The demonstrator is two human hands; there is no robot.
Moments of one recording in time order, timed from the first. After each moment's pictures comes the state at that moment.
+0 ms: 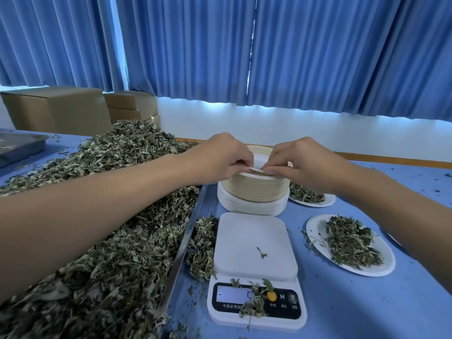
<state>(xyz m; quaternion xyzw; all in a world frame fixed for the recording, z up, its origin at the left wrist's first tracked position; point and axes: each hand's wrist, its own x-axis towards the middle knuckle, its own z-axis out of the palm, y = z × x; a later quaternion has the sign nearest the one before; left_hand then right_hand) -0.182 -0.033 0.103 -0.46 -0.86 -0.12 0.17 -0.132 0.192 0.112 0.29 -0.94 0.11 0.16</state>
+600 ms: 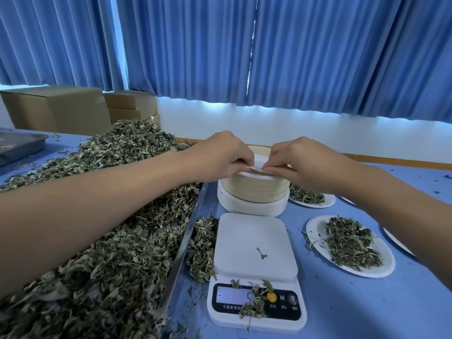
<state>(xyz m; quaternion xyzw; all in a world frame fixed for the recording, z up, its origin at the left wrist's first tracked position) -0.186 -0.033 0.106 -0.47 -0.86 -0.12 0.17 -0.127 0.184 0.120 0.30 -0.94 -0.01 0.16</state>
